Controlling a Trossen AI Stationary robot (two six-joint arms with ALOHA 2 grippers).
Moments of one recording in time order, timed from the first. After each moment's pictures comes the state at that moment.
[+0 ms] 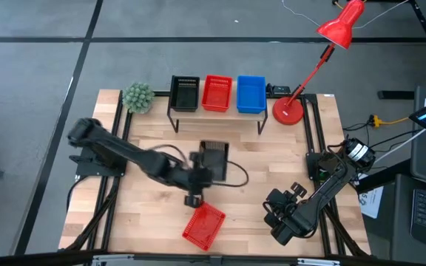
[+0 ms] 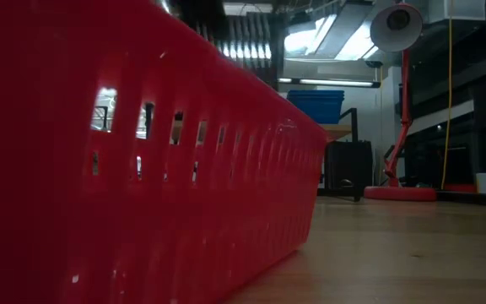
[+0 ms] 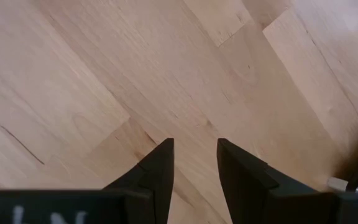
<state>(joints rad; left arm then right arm) -0.37 1.68 1.40 -0.61 -0.39 -0.10 0.85 1.80 1.21 -1.23 0.32 1.58</state>
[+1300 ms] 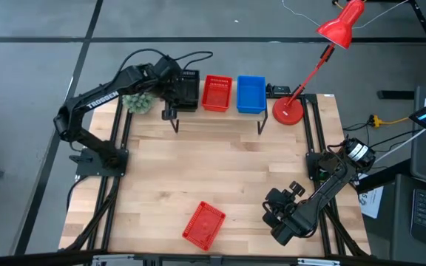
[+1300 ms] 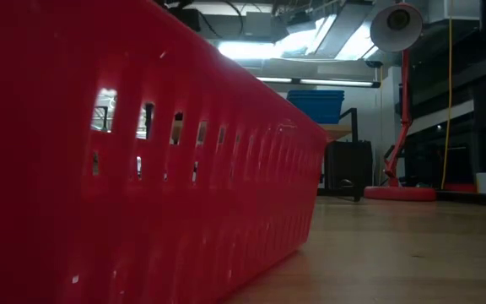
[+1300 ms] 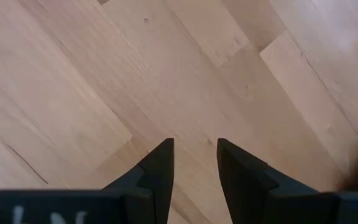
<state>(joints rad) 0.58 1.45 1.51 -0.98 0.02 0.56 0.85 1.80 1.21 -1.22 0.39 1.58</state>
